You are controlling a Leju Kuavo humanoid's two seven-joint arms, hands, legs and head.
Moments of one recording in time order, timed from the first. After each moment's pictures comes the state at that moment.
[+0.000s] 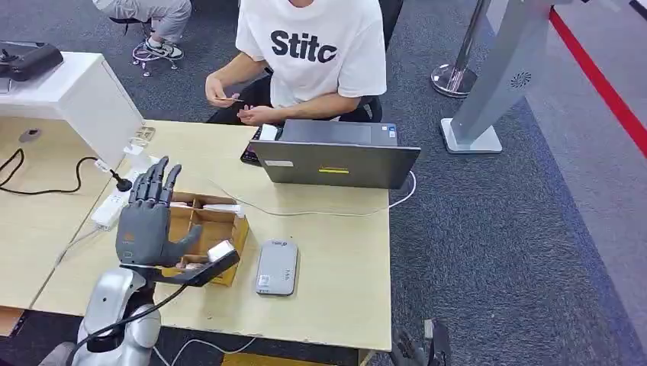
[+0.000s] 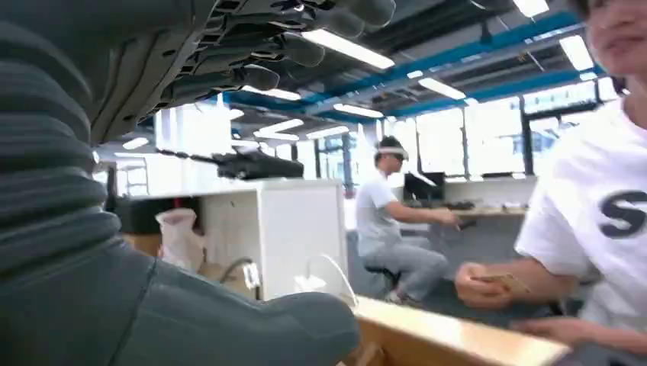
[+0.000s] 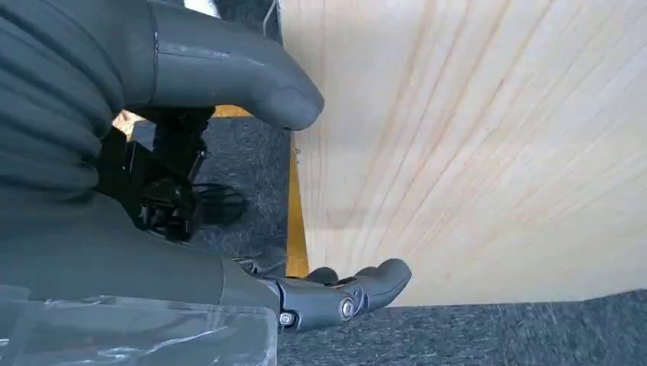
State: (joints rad) left arm -0.04 -0.10 0.00 -1.67 -1.39 0.29 -0.18; right arm -0.23 0.27 -0.70 -0.24 0.43 0.18 -0.43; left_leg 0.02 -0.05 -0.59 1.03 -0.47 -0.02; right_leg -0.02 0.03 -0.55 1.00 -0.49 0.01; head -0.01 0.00
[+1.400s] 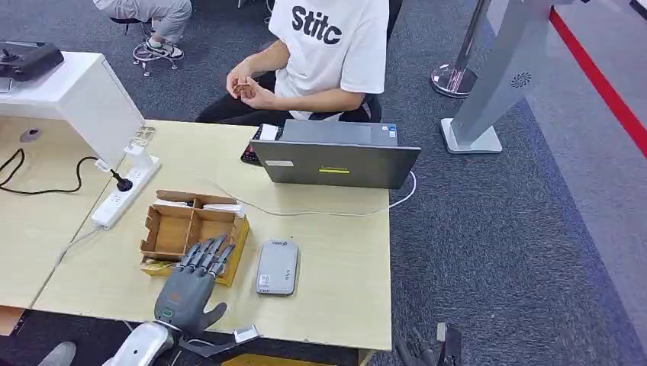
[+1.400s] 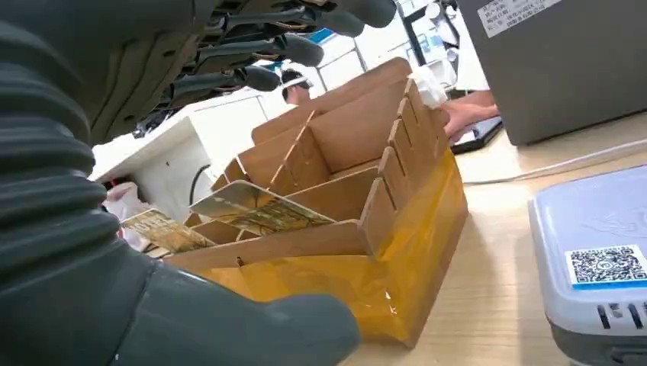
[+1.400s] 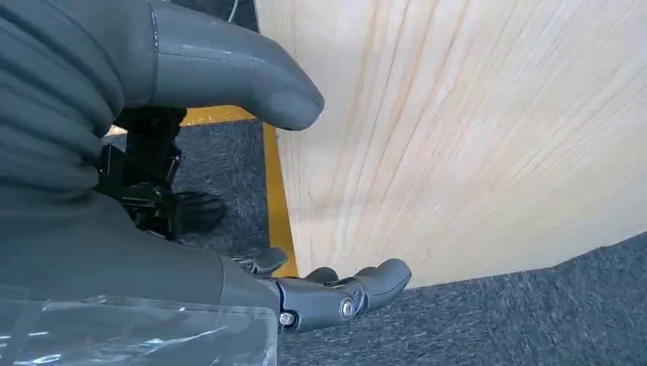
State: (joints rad) left arm 0.17 0.10 -0.24 -1.65 -1.44 0.22 -0.07; right arm -0.22 0.27 -0.71 -0.27 0.34 0.18 -0.45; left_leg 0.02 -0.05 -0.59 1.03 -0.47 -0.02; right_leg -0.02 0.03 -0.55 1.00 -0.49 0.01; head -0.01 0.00
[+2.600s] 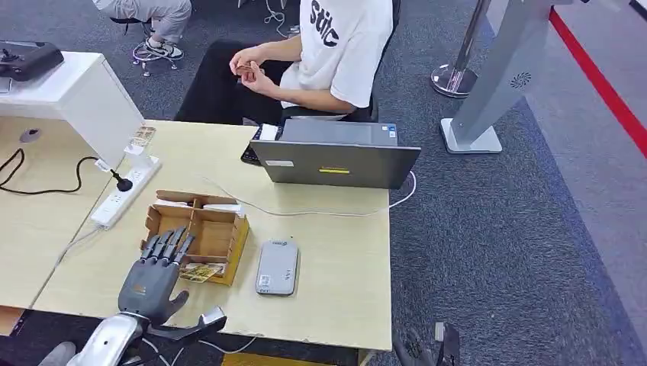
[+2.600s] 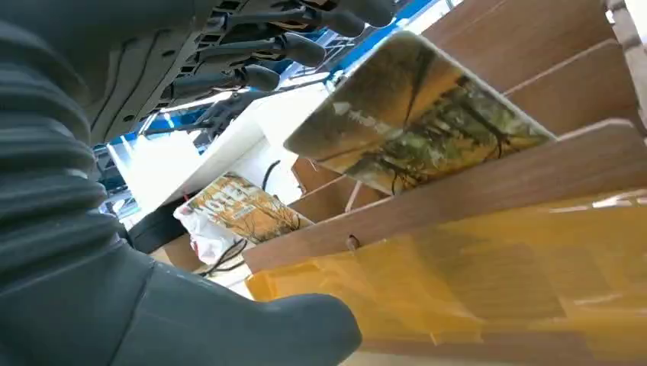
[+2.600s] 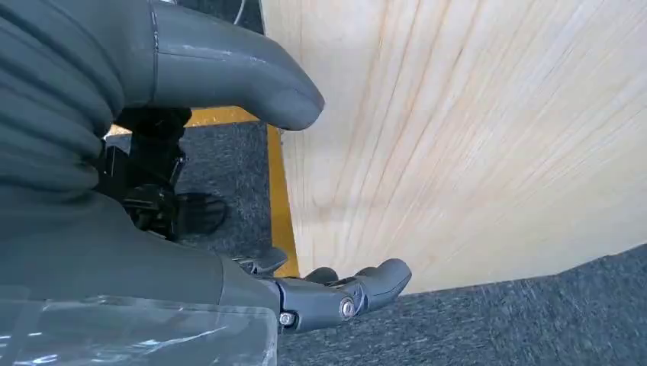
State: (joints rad) left arm 0.14 0.11 -0.04 -1.56 -1.52 0.27 -0.09; right arm -0.22 0.27 -0.70 -0.27 0.35 0.19 -0.45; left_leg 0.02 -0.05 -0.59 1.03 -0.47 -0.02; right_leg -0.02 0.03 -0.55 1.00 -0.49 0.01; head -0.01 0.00
